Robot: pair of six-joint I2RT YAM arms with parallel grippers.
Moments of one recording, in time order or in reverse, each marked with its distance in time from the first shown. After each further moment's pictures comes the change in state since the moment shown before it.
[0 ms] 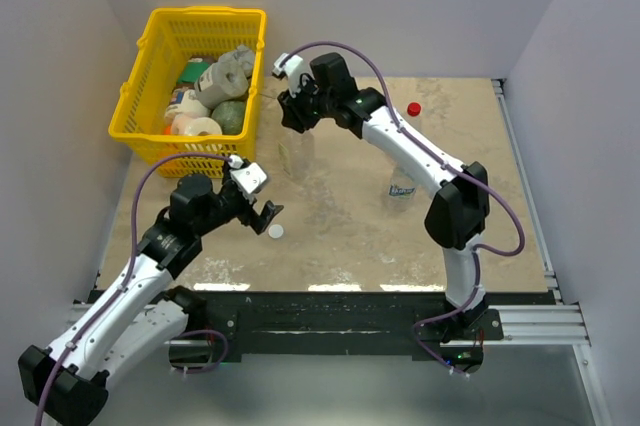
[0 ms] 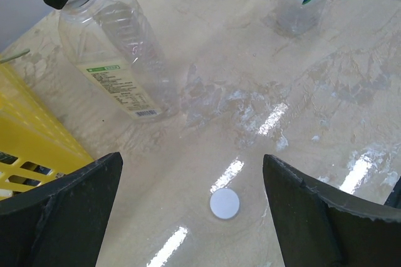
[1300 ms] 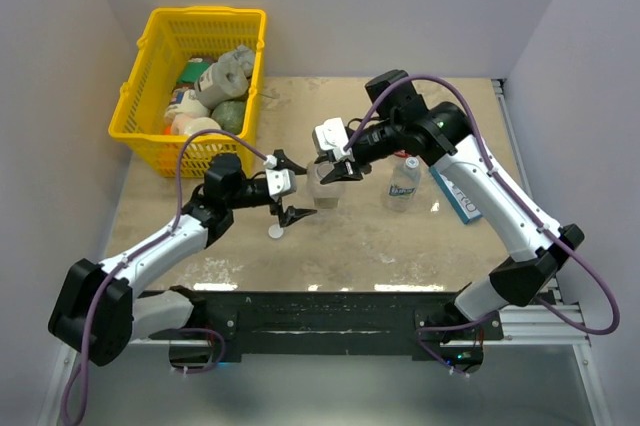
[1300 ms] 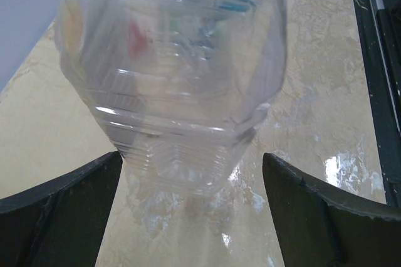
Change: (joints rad) left arm 0.006 0.436 -0.017 0.515 0.524 0.163; right arm 0.009 -0.508 -0.221 -0.544 -0.555 -0.810
